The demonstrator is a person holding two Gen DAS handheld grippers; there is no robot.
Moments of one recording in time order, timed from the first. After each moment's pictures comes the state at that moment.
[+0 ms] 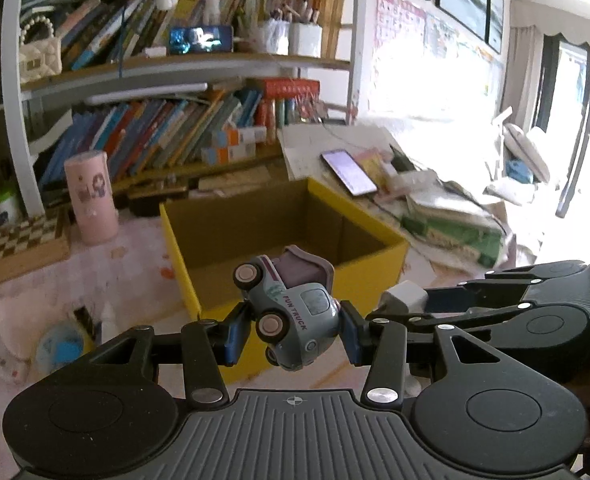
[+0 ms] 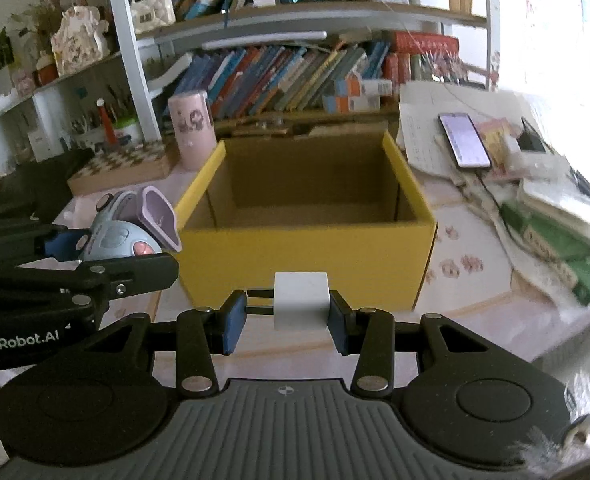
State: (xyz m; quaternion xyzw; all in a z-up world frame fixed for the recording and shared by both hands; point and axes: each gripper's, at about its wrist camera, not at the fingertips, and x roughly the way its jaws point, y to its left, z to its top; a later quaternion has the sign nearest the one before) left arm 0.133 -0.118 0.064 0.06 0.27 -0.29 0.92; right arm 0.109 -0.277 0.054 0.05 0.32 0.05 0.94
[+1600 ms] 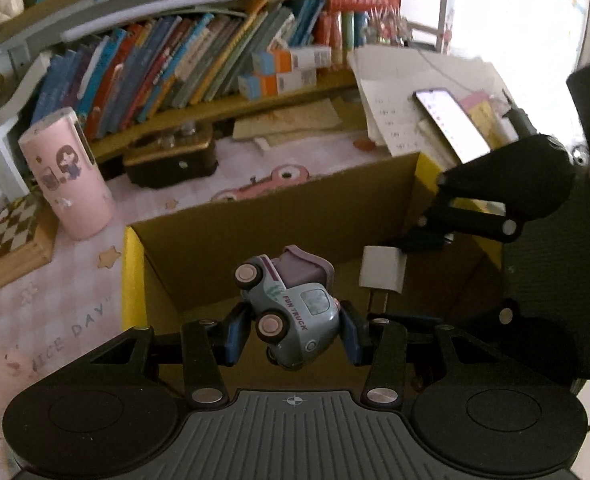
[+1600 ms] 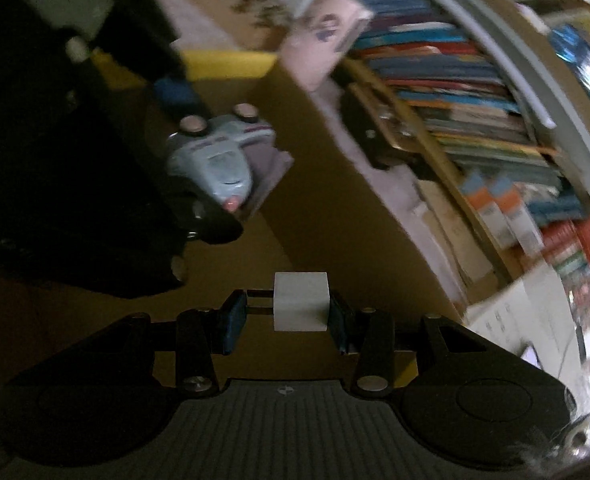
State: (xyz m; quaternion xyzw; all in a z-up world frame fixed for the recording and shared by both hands) left arm 0.330 -0.213 0.014 0.11 0.41 -0.18 0.89; right arm 0.336 -0.299 -0.004 -0.40 0.34 0.29 0.80
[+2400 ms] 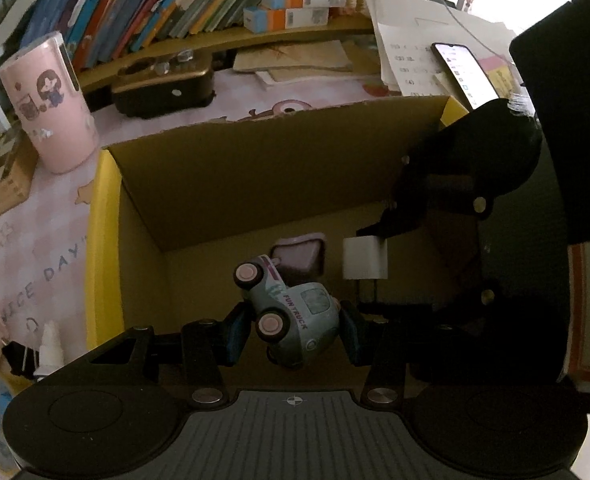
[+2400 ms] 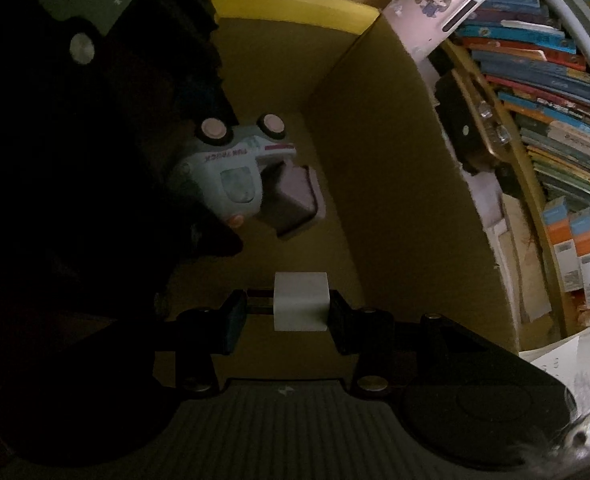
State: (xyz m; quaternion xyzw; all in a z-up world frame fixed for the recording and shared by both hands) left arm 0.347 -0.208 -0.016 0.07 0.49 -0.18 0.85; right arm 0.360 -0.281 -0.031 -0.45 0.39 0.38 0.71
